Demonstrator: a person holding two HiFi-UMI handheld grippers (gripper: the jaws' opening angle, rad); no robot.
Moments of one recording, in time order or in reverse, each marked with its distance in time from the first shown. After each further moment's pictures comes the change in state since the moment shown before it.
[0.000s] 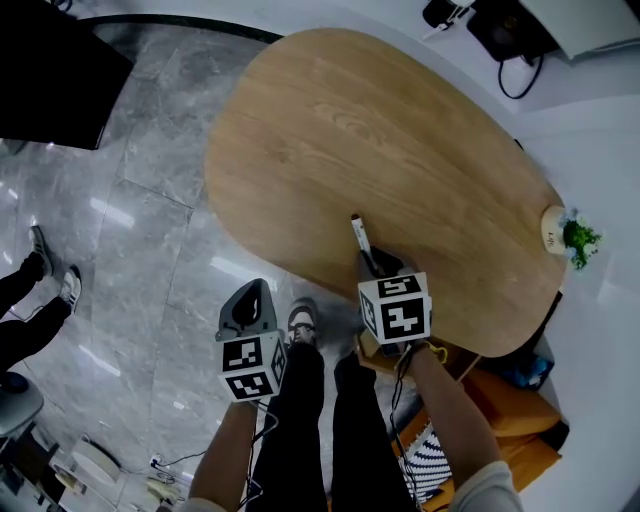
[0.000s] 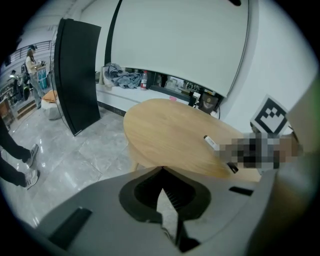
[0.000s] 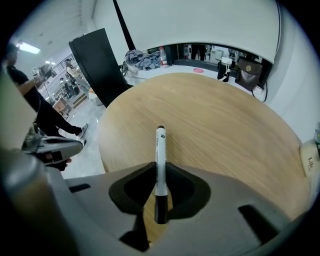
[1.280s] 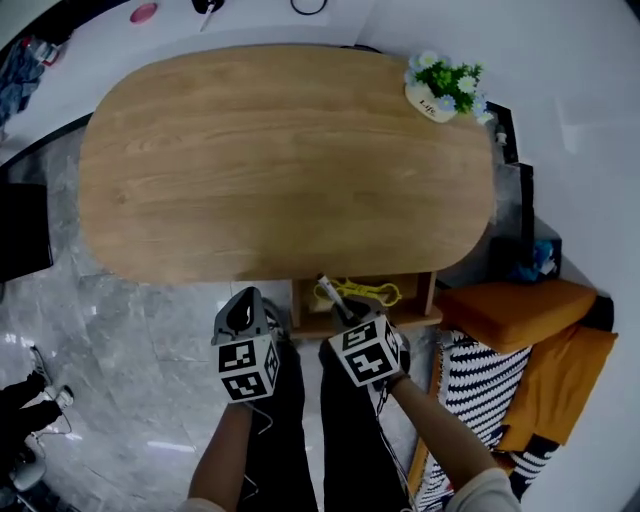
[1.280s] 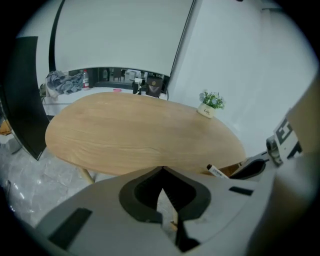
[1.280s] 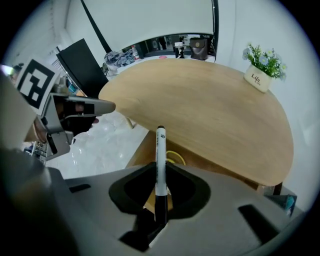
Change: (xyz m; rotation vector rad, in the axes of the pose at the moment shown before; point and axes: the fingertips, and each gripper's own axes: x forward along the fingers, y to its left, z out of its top) left arm -0.012 -0.228 -0.083 0.360 0.094 -0.278; right arm -0.120 -0.055 -0.260 0.240 0.080 -0.044
